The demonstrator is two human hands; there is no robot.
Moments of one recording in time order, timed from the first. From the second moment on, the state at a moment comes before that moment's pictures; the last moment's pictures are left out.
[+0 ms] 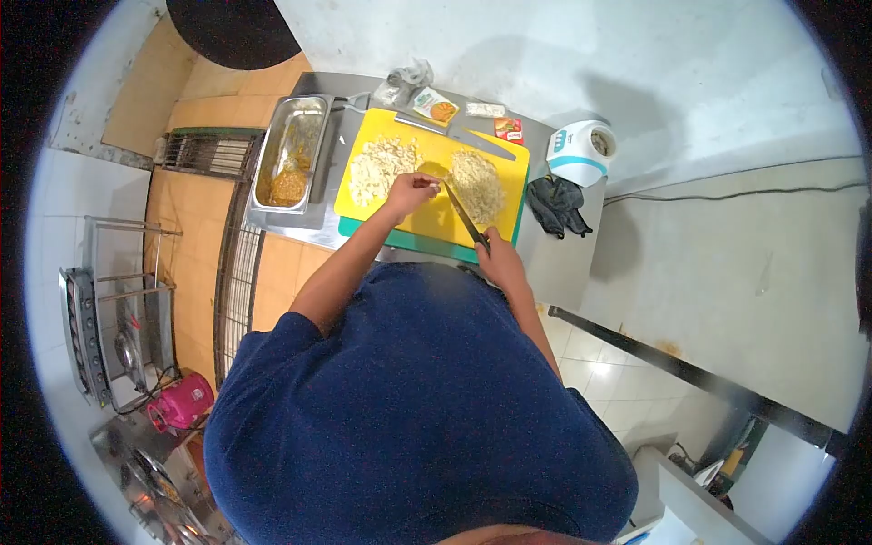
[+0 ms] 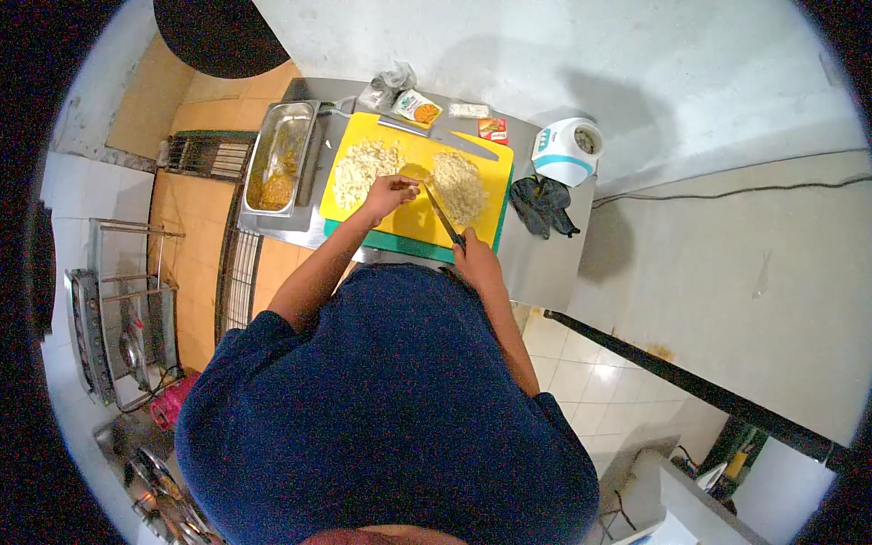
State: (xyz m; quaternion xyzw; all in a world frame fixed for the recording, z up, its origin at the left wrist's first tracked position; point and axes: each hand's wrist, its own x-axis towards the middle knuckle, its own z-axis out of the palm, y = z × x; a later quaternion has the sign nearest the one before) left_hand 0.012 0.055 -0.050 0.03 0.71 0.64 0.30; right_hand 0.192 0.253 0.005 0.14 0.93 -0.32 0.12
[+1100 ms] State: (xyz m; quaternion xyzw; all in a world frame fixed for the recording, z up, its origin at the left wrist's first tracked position) left_hand 0.039 0.045 0.043 0.08 0.60 0.74 0.28; right_hand 0.173 0.203 0.044 0.17 0.54 -0.81 0.17
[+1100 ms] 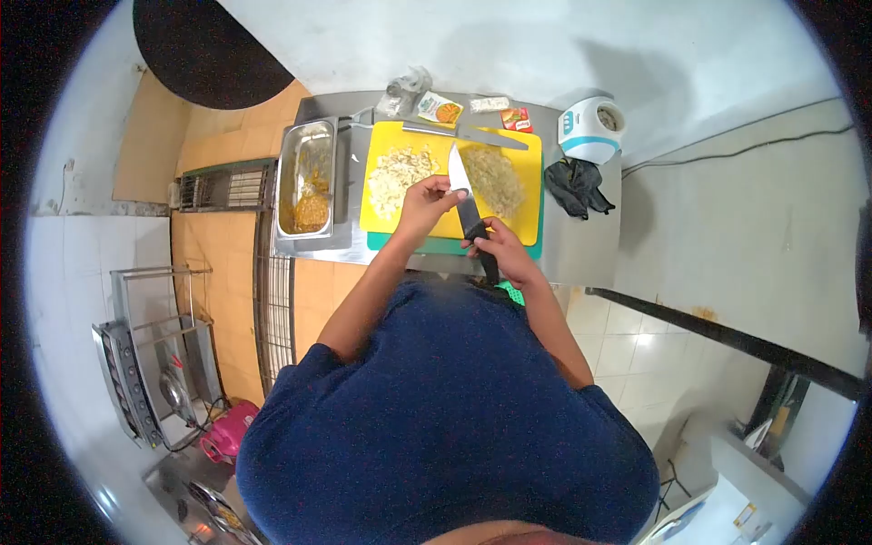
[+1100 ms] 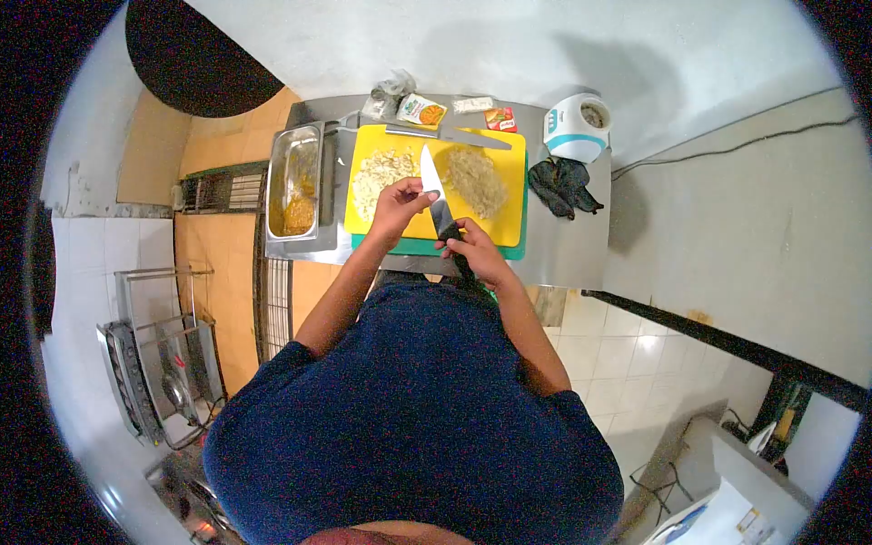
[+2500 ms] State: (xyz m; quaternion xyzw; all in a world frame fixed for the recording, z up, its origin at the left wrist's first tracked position) left_hand -0.056 -0.153 0.039 0.13 0.61 0.69 0.36; right_hand 0.120 0.010 0.057 0.22 0.63 -0.74 0.12
